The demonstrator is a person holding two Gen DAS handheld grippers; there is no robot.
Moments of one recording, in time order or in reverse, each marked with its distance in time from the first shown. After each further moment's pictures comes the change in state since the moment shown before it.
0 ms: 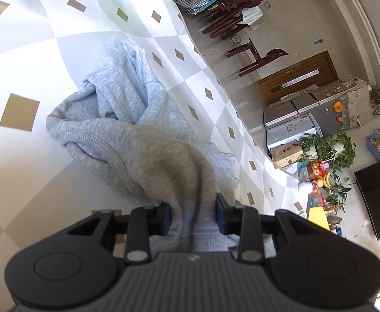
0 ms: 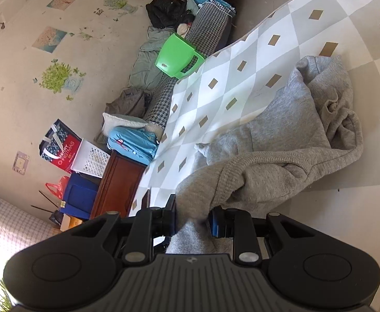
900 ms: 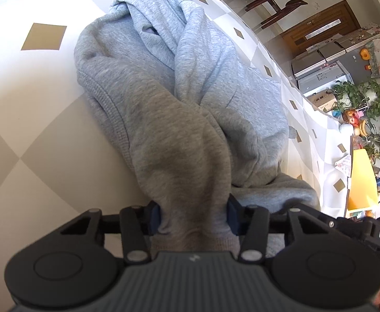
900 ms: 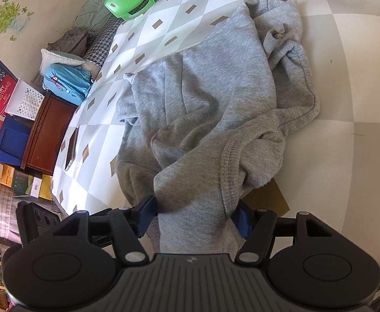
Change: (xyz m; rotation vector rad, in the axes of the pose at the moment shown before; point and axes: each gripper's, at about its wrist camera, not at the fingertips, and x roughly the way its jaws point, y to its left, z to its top) left arm 0.024 0.034 -0.079 0.107 0.202 0.174; right arm 0.021 -0.030 -0.054 -0.125 0.269 -0.334
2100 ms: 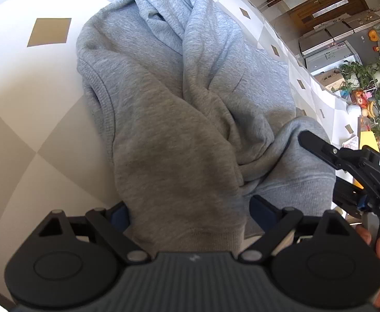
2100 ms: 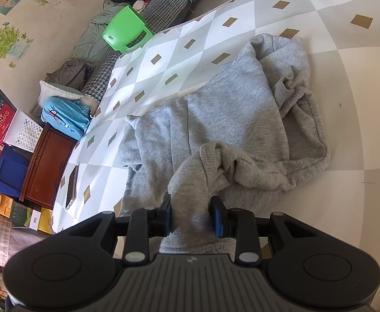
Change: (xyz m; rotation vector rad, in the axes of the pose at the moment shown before) left arm -0.007 0.004 0.005 0.010 0.099 0.031; right arm 0.000 0.011 0.033 0.047 -0.167 -0.018
